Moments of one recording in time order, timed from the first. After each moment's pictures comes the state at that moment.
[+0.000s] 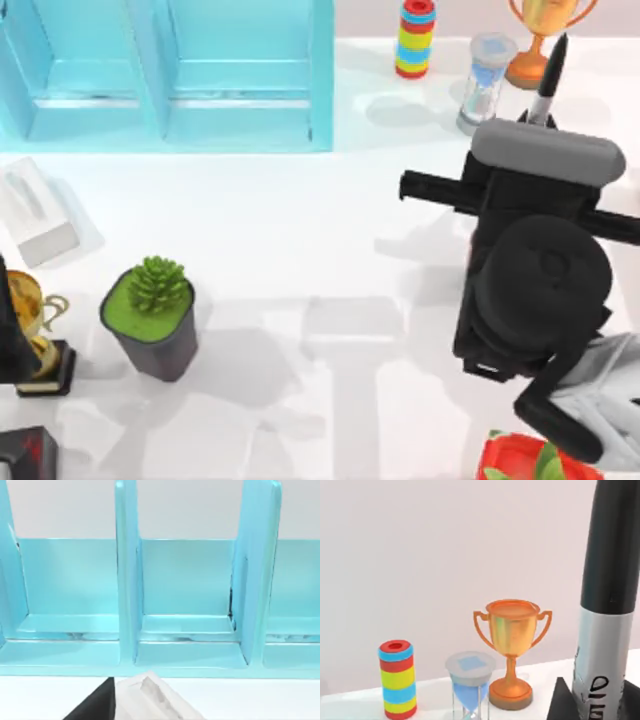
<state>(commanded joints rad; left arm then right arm) 0.00 0.00 0.00 0.00 0.00 0.00 0.86 1.70 0.62 1.21 1.16 -0.11</state>
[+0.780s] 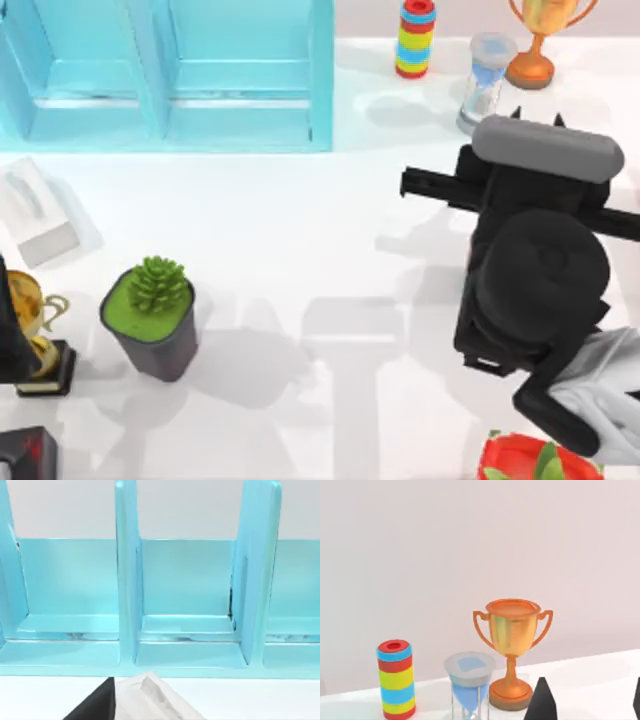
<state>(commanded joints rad) 0.00 0.00 0.00 0.00 0.00 0.00 0.84 1.71 0.62 1.21 1.15 -0.10</state>
